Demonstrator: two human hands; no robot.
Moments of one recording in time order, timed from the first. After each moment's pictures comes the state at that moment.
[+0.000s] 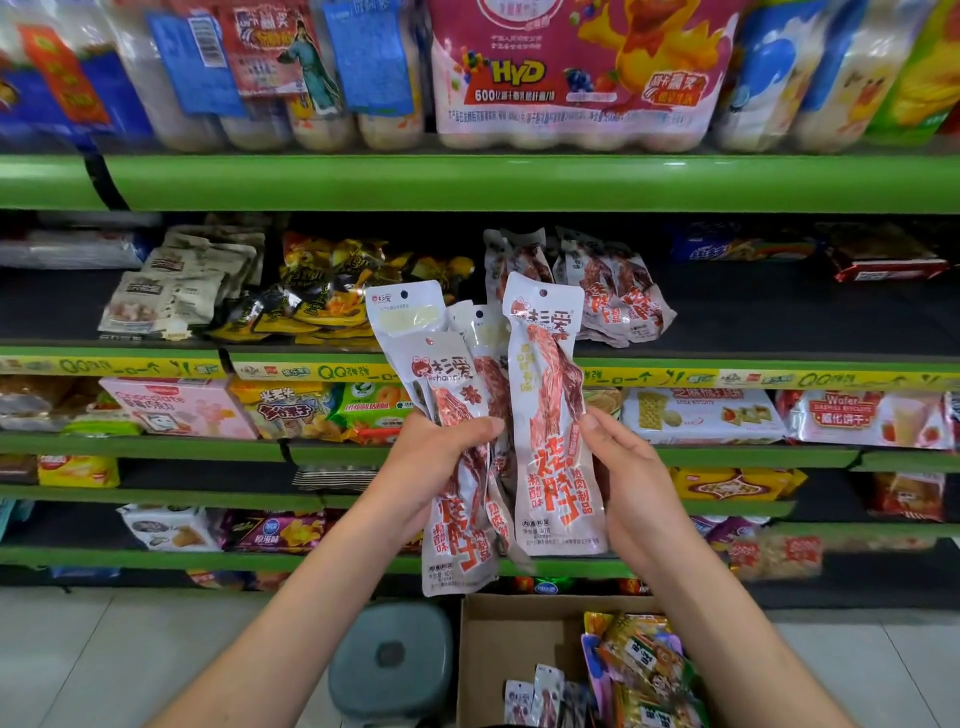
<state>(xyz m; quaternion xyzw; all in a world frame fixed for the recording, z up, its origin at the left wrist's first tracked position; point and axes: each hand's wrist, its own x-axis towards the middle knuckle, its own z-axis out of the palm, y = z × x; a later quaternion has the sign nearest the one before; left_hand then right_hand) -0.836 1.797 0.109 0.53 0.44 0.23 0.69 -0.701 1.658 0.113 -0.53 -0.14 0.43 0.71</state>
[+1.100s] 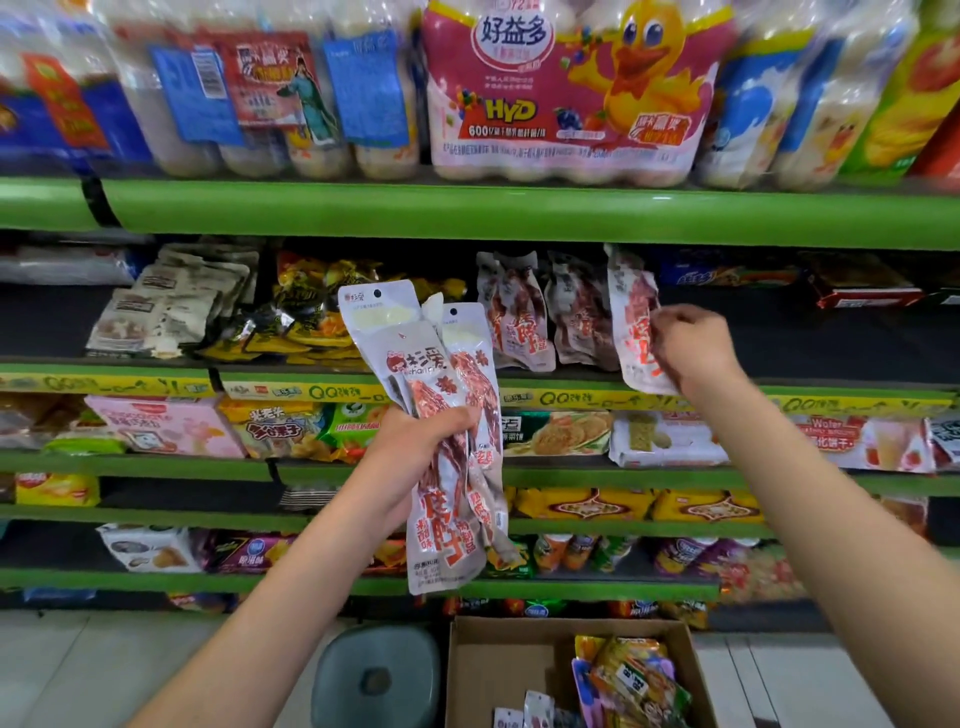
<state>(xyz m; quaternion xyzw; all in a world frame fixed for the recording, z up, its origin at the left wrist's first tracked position) -0.831 1.816 0.127 0.50 0.39 0.25 0.73 -0.524 1.730 0.148 -0.77 -0.18 0.16 0.59</state>
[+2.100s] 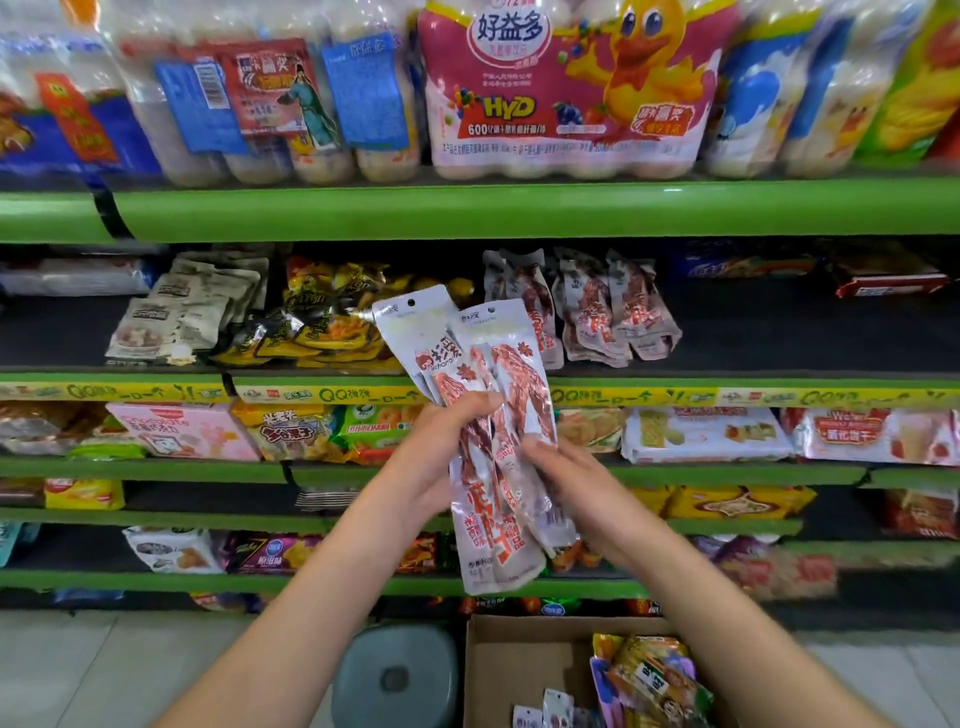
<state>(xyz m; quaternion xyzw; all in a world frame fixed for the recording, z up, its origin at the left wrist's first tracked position) -0.809 1.810 0.130 0.44 0.32 0.22 0.81 -0.693 1.686 0.108 -0.60 -0.30 0.53 0.53</state>
